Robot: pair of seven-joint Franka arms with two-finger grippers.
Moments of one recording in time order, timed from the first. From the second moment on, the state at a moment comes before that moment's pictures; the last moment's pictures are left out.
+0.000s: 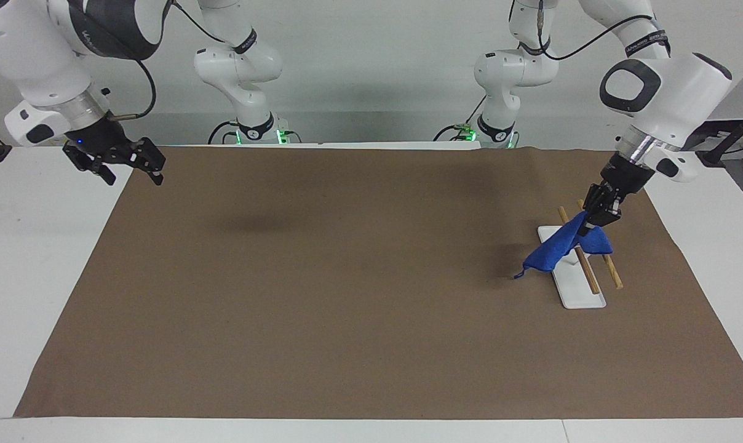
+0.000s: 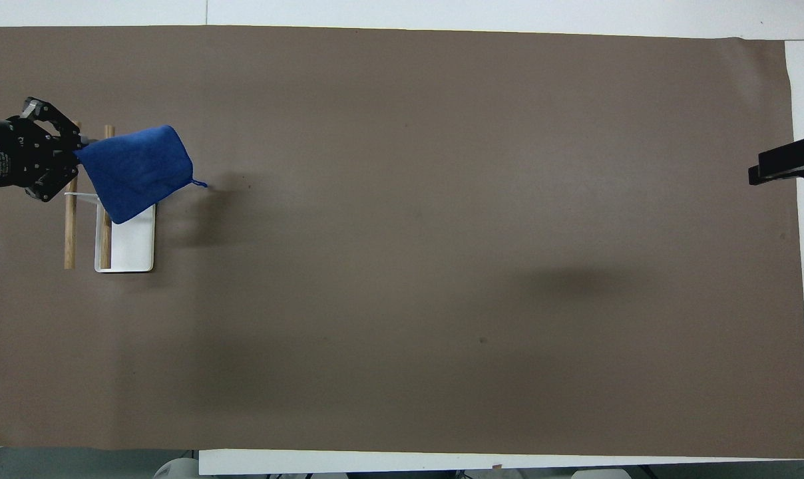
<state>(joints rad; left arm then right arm) -0.03 -0.10 -0.01 -2.07 -0.43 2.29 -1.01 0.10 0.01 -0.22 -1.63 0.01 1.63 -0.08</state>
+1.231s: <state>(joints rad) 0.03 -0.12 -0.01 -2.09 -0.22 2.36 -0.71 0.10 0.01 -0.13 -1.65 0.01 1.63 0.08</state>
